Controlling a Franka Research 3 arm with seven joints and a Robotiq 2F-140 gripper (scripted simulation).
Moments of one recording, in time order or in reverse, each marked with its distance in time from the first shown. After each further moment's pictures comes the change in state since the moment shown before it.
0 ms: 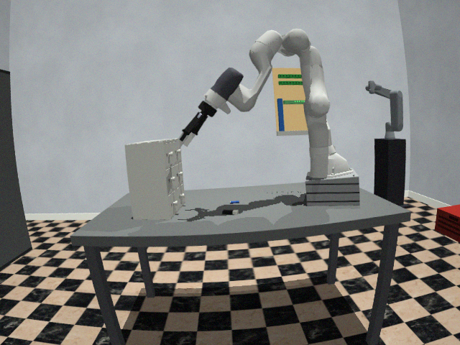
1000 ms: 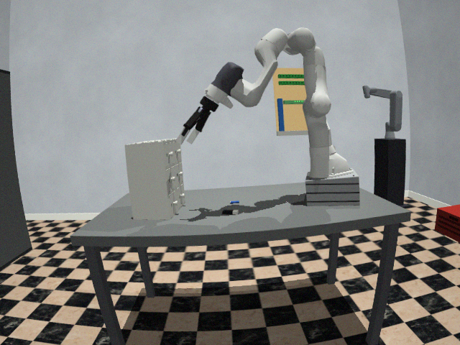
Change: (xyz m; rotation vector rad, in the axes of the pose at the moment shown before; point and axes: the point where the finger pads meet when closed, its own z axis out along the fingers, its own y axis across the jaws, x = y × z) arm 0.003 0.003 -0.021 0.007 0.052 0.093
